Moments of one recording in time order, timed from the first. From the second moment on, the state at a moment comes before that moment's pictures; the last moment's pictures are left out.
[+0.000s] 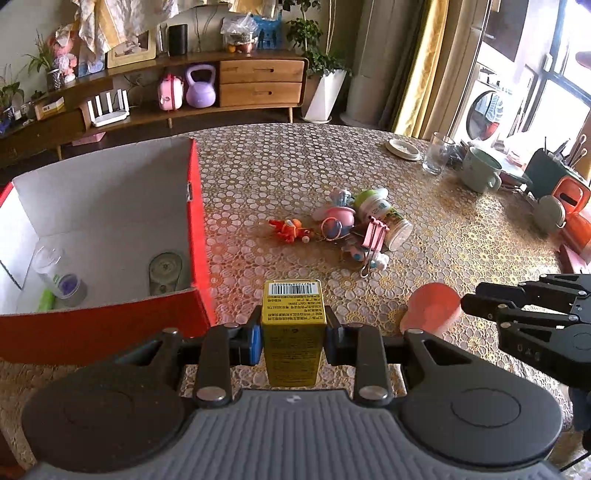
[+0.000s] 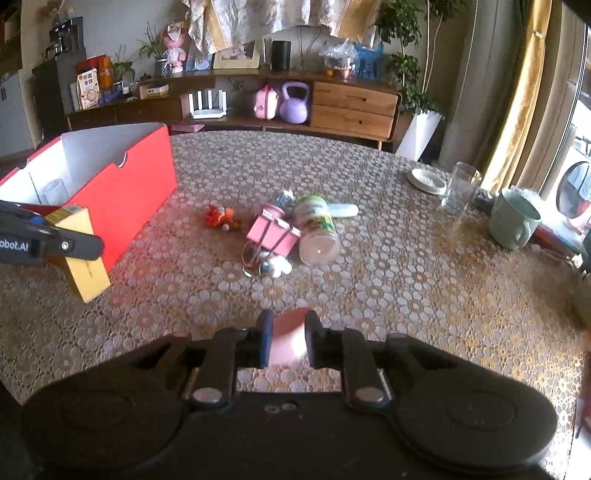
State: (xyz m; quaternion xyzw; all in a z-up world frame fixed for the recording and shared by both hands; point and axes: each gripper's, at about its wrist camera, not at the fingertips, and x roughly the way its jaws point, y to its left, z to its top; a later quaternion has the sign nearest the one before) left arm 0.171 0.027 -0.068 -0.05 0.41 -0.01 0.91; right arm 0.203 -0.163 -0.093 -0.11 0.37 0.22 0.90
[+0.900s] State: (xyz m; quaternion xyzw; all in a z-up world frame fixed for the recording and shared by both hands) left arm 0.169 0.022 -0.080 -0.04 0.43 -0.02 0.90; right arm 0.217 -0.155 -0.149 -0.13 0.37 0.25 0.88
